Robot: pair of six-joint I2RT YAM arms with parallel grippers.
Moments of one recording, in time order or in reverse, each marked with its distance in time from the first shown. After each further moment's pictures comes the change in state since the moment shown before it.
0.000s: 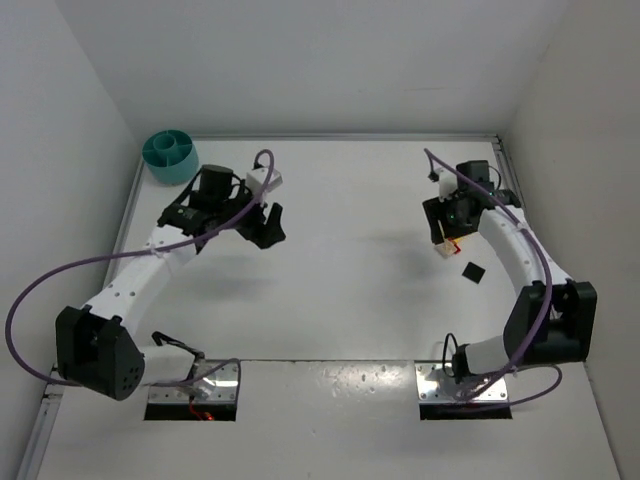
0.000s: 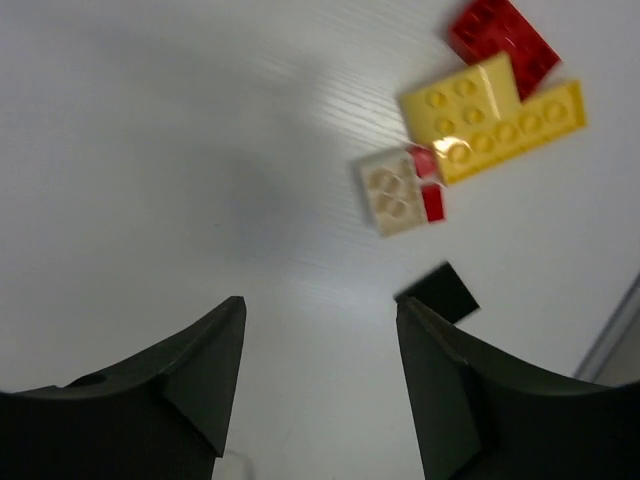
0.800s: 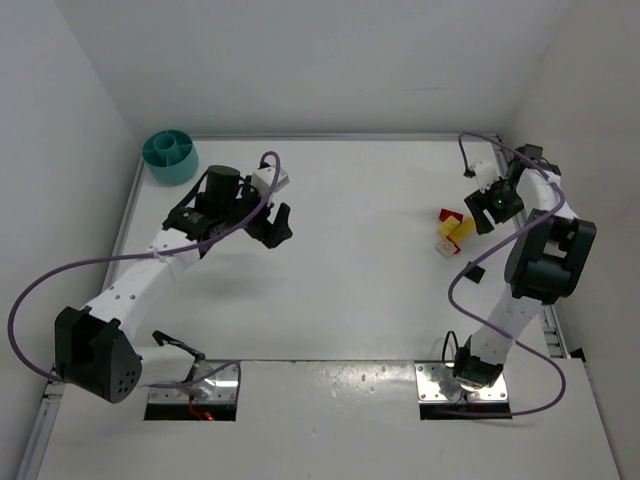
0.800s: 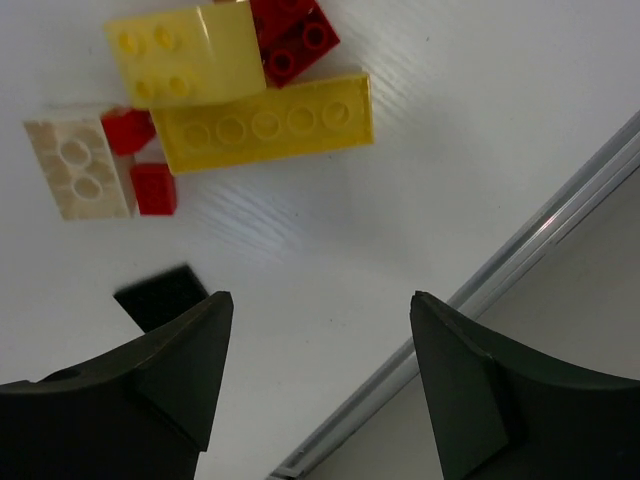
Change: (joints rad) left arm -0.107 -0.023 -0.048 0.089 -0.086 -0.026; right arm -0.410 0.473 0.375 -0.122 -0.125 -0.616
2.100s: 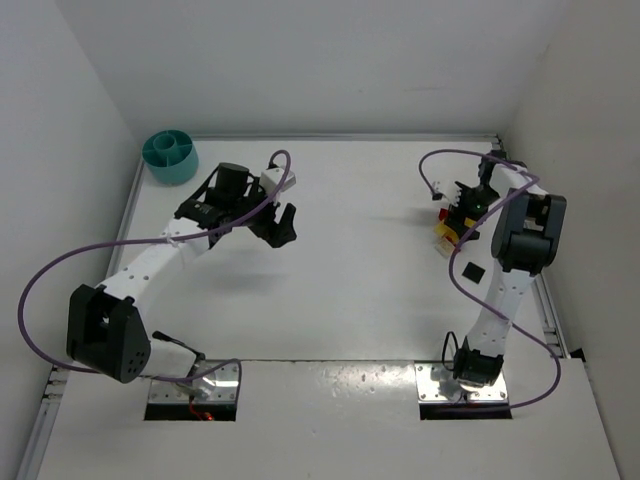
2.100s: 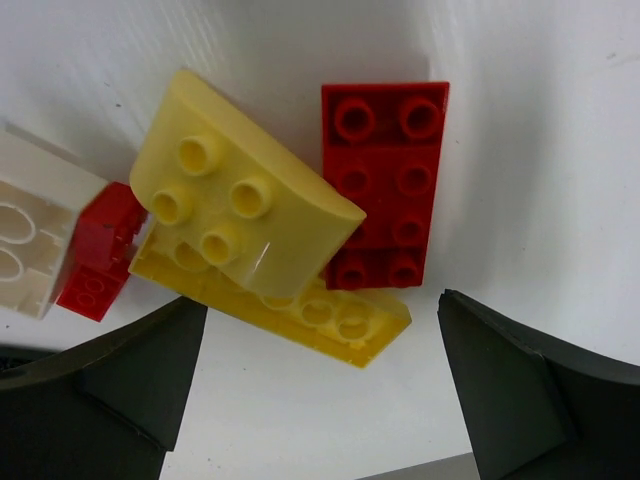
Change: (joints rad) left arm 0.000 0.111 0.034 -0.010 0.036 0.016; right arm 0.076 0.296 0.151 -0.056 -0.072 -0.579
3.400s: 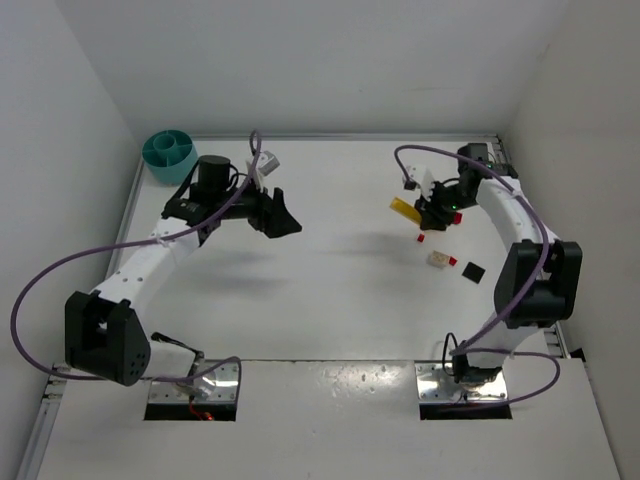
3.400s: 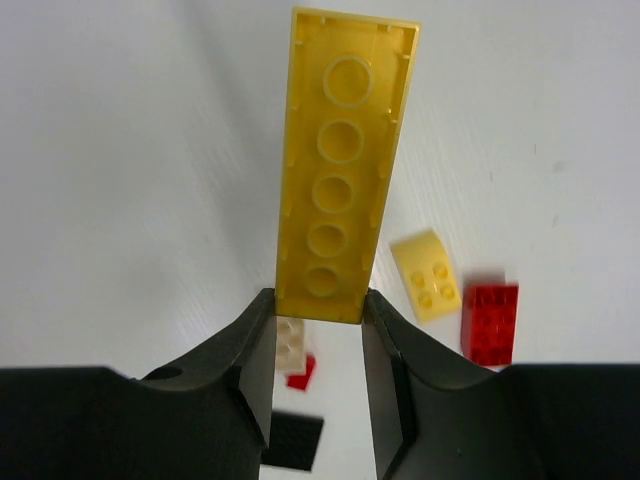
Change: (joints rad) left arm 0.093 -0.037 -0.010 0.096 0.292 -0.199; right arm 0.200 -0.496 -0.285 -0.001 -0.283 0.275
